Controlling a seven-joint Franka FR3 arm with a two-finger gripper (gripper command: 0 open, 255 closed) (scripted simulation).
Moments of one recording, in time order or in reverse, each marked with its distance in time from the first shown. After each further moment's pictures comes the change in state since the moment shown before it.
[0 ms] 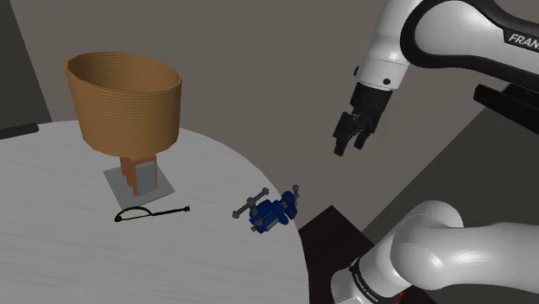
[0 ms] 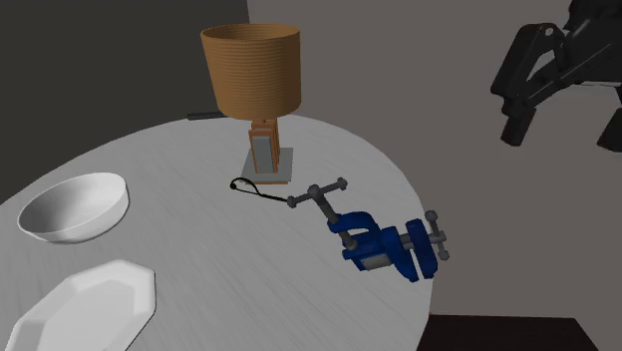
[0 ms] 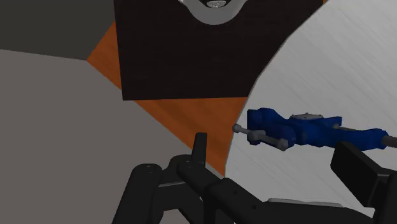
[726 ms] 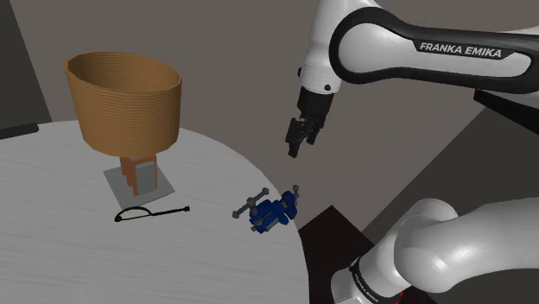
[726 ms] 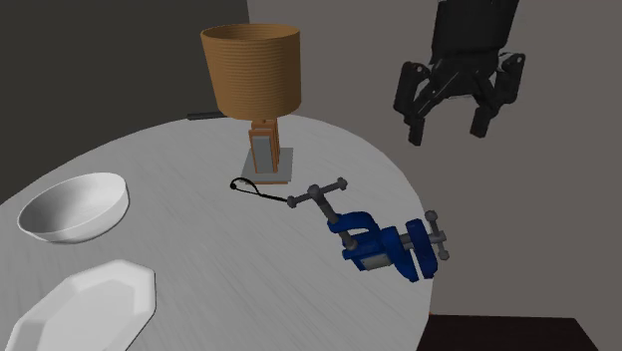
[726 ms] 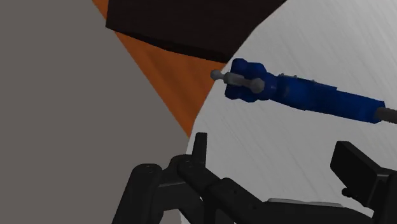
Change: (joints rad) arm 0.088 0.288 0.110 0.077 -0.018 0.238 -0.074
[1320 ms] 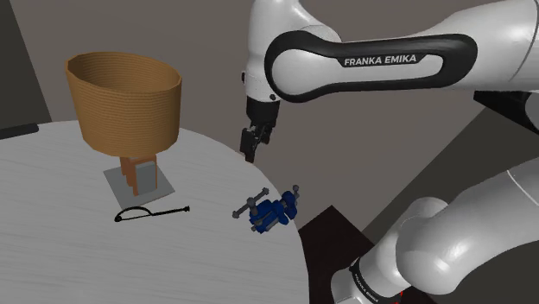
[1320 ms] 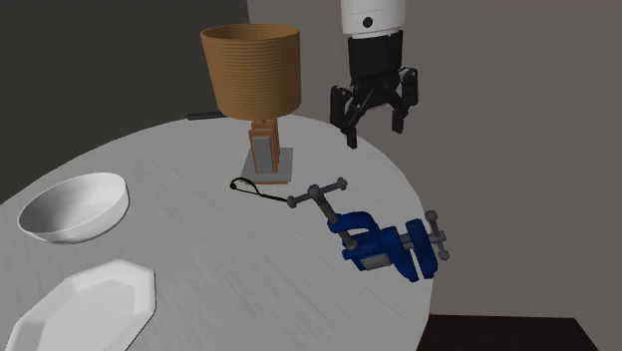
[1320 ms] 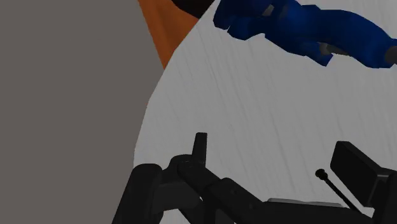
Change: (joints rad) arm 0.060 0.305 0.112 0.155 -0.085 0.171 -0.043
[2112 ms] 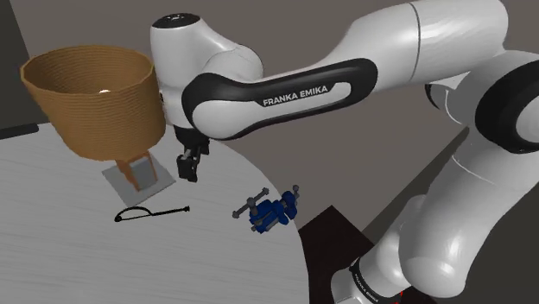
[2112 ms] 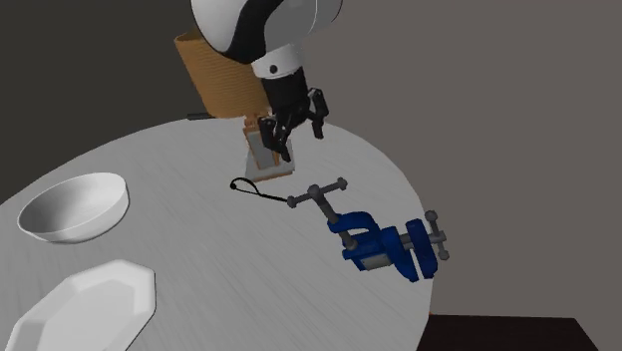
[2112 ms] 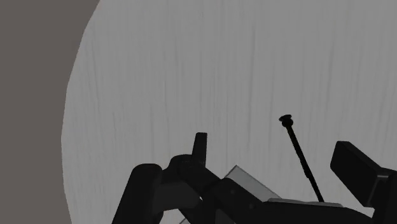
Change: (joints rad) arm 0.113 0.395 0.126 0.271 -0.228 0.108 0.013
